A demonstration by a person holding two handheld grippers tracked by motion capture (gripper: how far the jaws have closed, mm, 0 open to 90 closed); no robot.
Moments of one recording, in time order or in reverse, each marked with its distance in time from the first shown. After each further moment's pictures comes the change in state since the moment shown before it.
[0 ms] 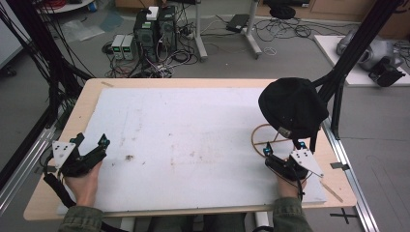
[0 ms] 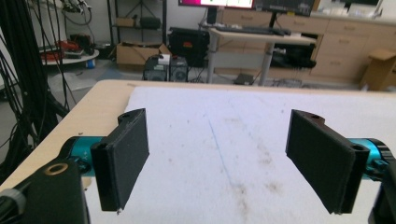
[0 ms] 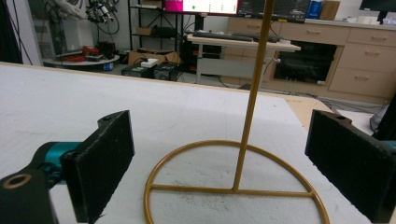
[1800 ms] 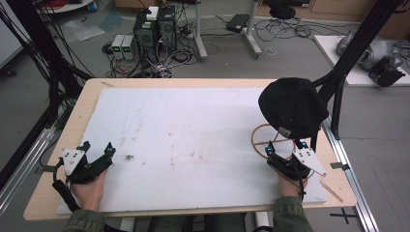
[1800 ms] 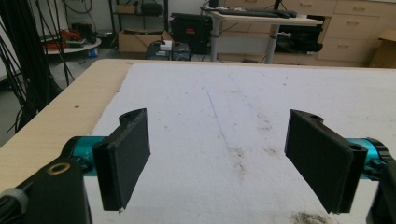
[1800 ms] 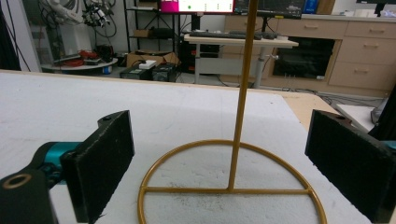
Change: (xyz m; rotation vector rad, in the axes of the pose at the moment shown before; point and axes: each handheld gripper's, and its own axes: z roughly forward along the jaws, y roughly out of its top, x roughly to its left) left arm -0.009 -0.025 -0.004 0.049 0.014 0.013; right arm -0.006 -0.001 0.001 -0.001 -0.009 0.031
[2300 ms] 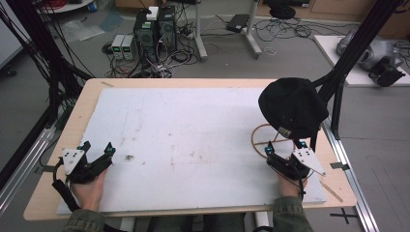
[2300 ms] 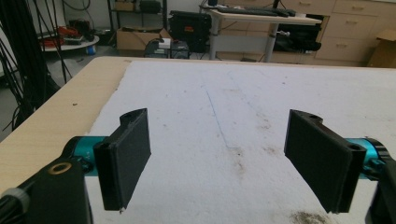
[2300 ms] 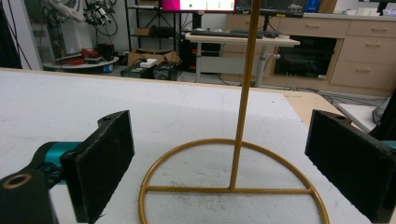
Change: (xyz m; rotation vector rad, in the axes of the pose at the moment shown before) left arm 0.001 0.000 0.001 0.012 -0.008 -0.002; right arm 0.001 0.000 0.002 0.008 0.008 0.005
